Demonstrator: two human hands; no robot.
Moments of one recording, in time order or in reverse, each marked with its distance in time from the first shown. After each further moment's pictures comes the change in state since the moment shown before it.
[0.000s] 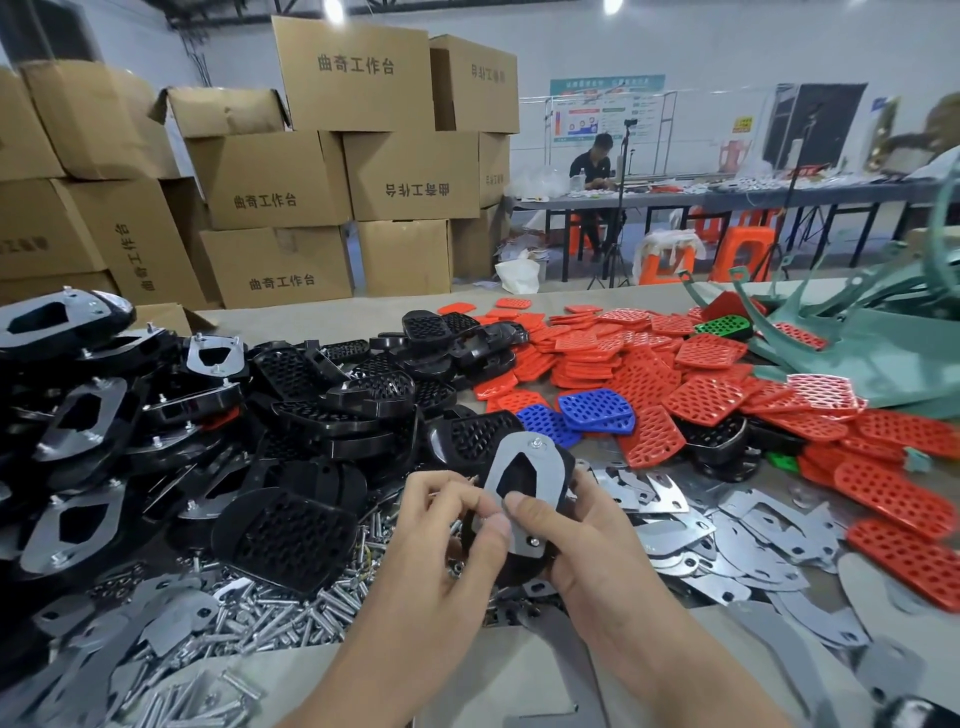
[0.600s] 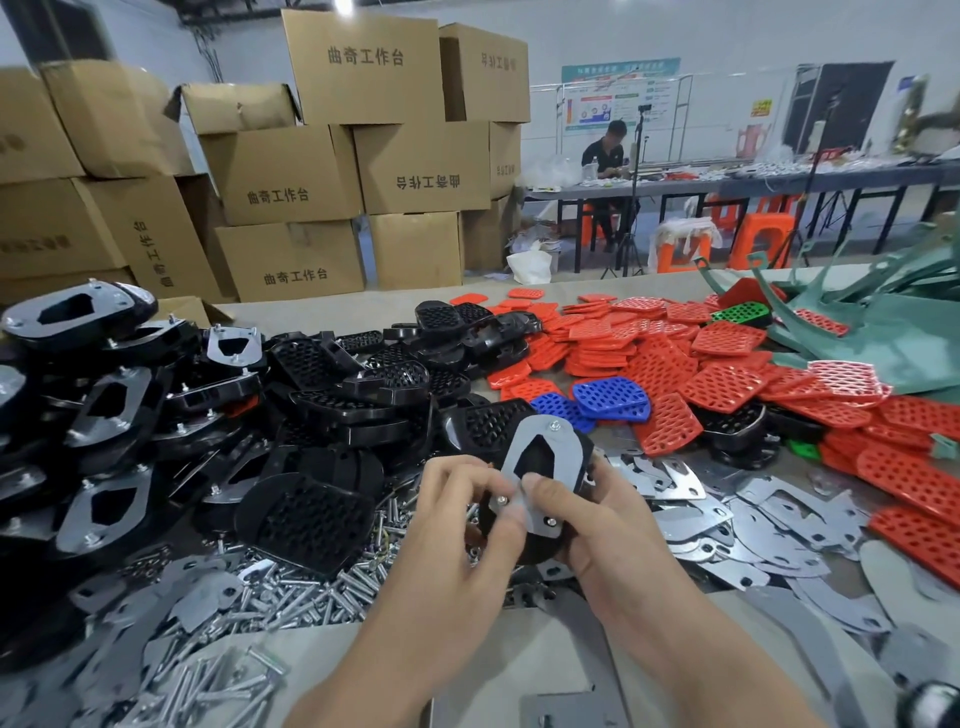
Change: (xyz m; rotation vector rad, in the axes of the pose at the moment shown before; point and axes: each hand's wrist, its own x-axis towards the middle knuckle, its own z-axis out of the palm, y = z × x) left_hand -0.001 0.003 -0.002 -0.037 -0.004 -0.024; right_hand 0.001 0.001 0.000 0.009 0.026 -0.012
